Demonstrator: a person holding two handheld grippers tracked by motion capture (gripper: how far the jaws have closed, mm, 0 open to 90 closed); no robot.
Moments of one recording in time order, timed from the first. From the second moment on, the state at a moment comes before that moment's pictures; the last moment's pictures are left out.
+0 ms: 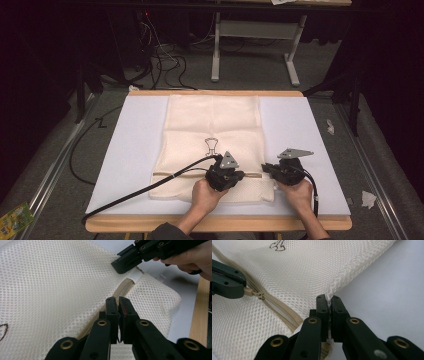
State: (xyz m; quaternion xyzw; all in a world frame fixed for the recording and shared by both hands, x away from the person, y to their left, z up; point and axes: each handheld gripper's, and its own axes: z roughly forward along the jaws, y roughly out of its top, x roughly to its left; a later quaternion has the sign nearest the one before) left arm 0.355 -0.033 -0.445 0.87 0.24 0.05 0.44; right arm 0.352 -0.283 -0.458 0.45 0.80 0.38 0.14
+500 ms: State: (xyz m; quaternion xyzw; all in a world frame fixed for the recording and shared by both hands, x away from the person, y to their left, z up) left arm 0.356 -0.020 -0.444 0.86 0.24 0.05 0.44; right arm 0.352 -0.283 -0.458 0.45 0.80 0.38 0.14
